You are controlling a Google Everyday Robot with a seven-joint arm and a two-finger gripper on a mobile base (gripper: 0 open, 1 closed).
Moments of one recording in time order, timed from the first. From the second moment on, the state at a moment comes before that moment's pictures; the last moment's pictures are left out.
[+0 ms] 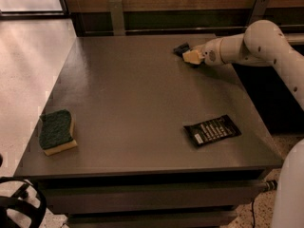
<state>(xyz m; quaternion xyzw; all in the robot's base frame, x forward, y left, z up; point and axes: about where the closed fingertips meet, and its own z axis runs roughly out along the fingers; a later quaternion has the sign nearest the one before) 0.781 -0.148 0.817 -0.32 0.80 0.23 0.46</state>
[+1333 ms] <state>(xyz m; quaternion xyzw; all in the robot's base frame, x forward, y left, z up) 0.773 -0.163 0.872 -0.36 0.80 0.16 0.46</state>
